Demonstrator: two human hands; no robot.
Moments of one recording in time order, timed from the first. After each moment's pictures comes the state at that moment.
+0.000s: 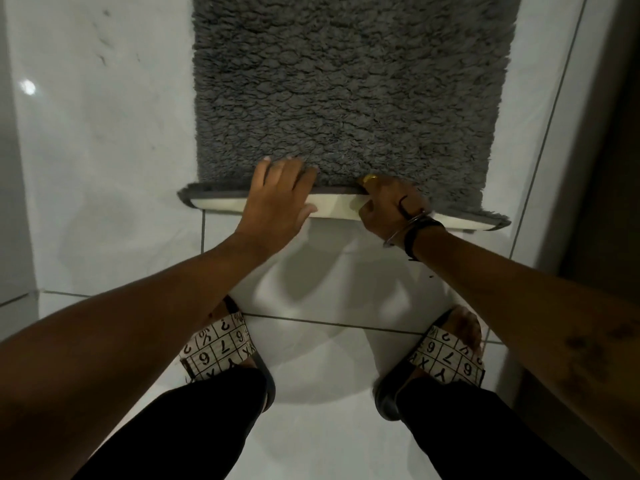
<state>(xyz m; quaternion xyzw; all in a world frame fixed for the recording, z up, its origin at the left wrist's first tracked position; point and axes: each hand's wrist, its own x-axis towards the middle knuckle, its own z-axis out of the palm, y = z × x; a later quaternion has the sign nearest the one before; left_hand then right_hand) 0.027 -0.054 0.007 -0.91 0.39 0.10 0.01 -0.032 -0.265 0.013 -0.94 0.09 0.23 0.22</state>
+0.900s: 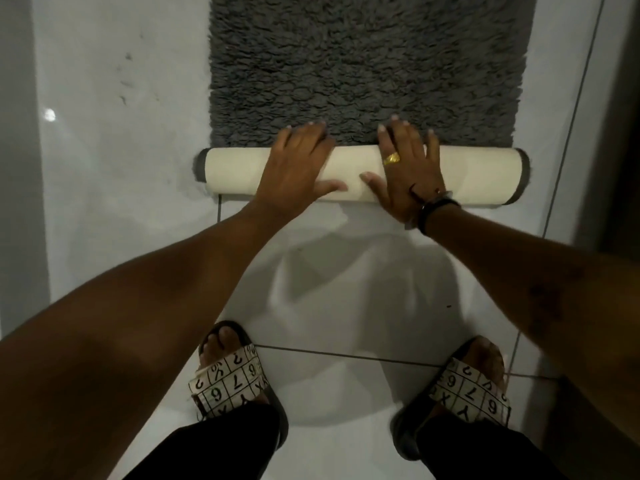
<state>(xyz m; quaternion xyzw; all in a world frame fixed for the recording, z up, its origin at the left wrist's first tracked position) 0.118 -0.093 -0.015 -0.91 0.38 0.13 -0.04 0.037 -0.300 -0.031 -0.98 0.03 0.15 0.08</state>
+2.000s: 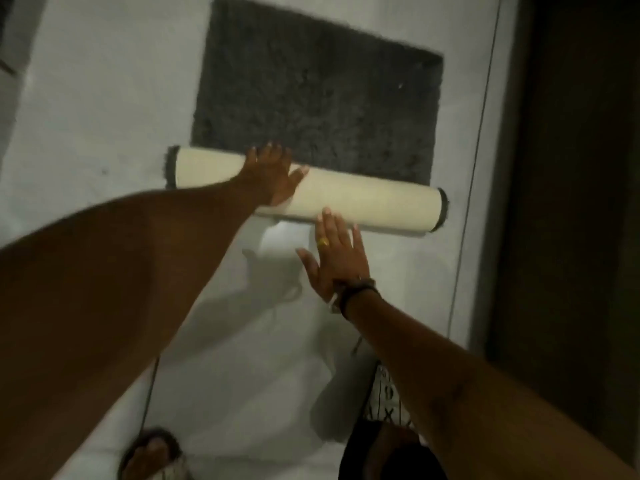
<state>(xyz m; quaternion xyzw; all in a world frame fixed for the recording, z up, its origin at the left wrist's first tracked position) 0.300 -0.189 0.009 -0.92 0.26 0.30 -0.03 0.108 -0.296 0.033 -0.97 0.06 0.21 0.09</state>
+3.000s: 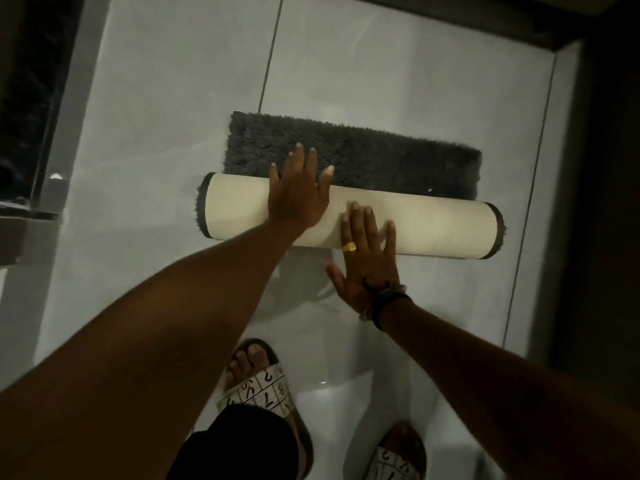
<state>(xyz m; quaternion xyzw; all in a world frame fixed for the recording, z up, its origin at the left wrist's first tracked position) 0.487 -0.273 0.007 -0.97 0.14 0.17 -0.12 0.335 -0.380 0.025 -0.98 0.01 0.16 0.08</state>
